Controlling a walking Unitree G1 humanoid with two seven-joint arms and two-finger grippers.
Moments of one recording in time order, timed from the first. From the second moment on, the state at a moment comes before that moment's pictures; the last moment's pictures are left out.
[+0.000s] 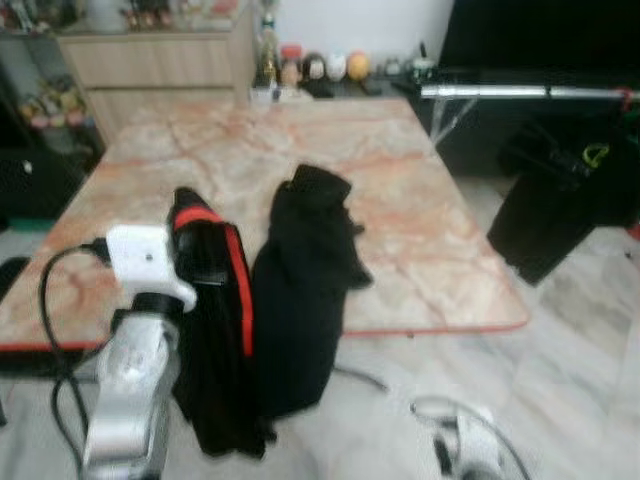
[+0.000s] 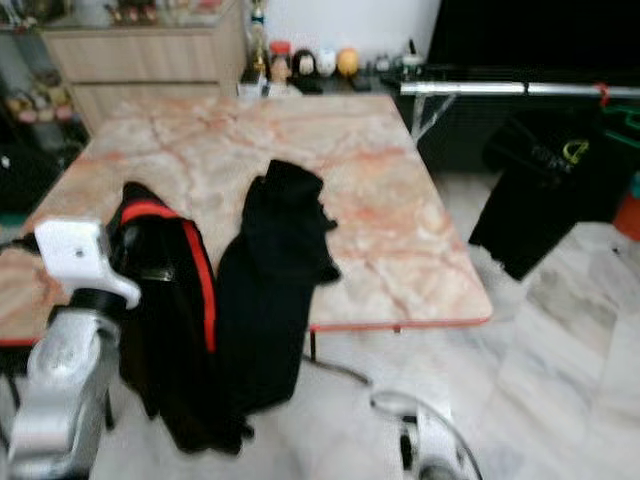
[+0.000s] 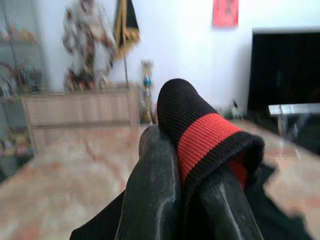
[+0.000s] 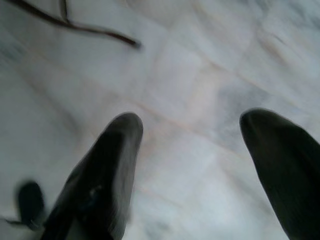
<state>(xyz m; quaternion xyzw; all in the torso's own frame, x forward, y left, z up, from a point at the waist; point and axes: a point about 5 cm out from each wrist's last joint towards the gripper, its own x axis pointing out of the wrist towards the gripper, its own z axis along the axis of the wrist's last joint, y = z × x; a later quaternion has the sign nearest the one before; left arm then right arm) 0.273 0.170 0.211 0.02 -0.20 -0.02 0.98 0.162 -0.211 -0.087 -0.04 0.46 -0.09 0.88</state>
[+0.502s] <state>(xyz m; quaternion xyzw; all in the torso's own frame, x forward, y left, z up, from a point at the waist) 0.319 0.182 0.298 0.03 -0.31 -0.03 0.95 0.154 -0.194 -0.094 -0.02 0.46 -0.06 0.89</state>
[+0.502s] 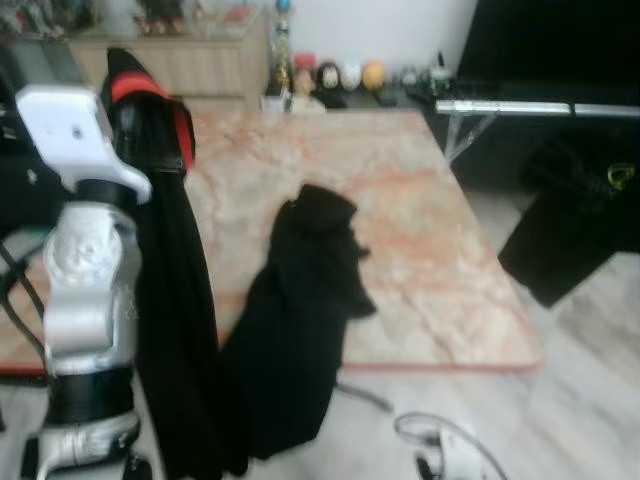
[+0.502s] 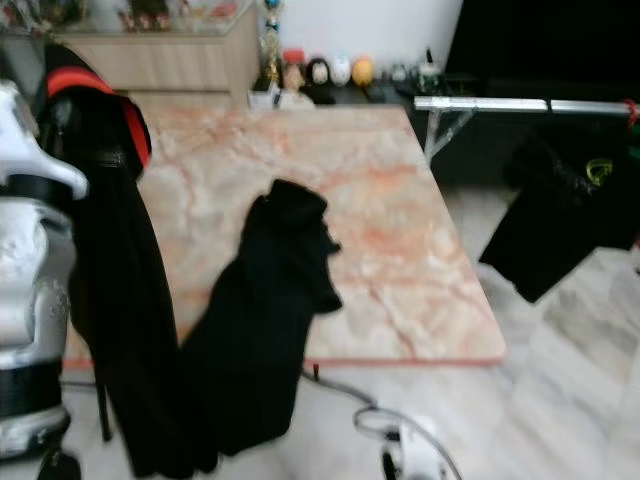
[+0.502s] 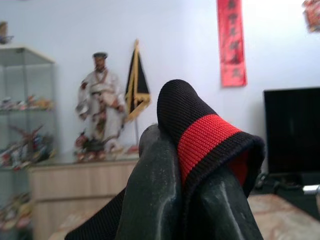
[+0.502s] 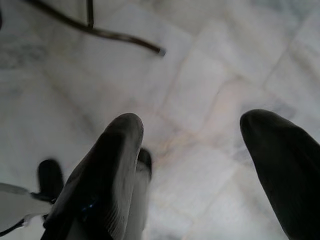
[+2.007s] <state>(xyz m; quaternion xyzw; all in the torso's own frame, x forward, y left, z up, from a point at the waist) 0.253 0.149 0.139 -0.03 0.03 -0.15 0.99 0.154 -0.190 -0.094 0.01 0.45 -0.04 0.89</state>
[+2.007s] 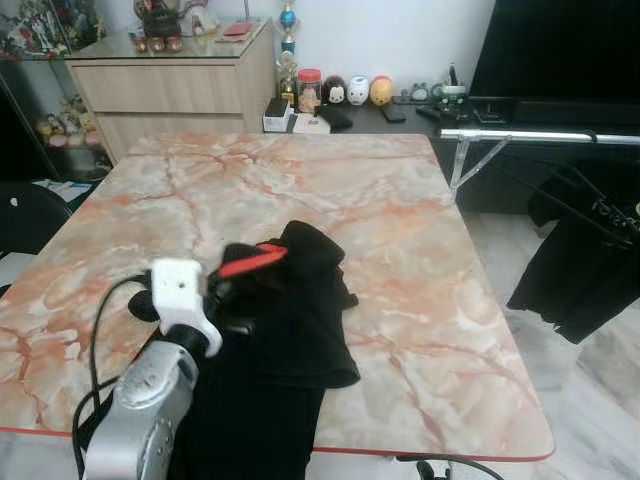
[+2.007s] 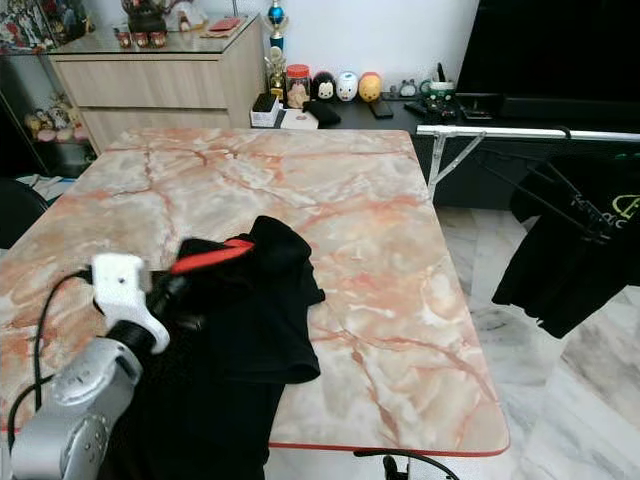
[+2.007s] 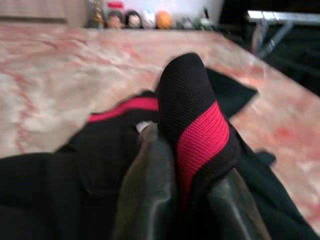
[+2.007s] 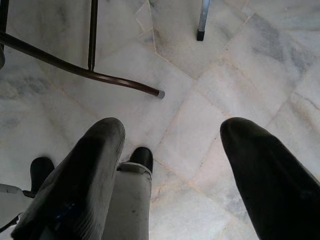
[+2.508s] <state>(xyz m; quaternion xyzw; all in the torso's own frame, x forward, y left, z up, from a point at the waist) 0.242 0.144 0.148 0.01 0.04 -0.27 0.96 0.154 -0.188 -0.094 0.02 0.45 -0.04 0.89</state>
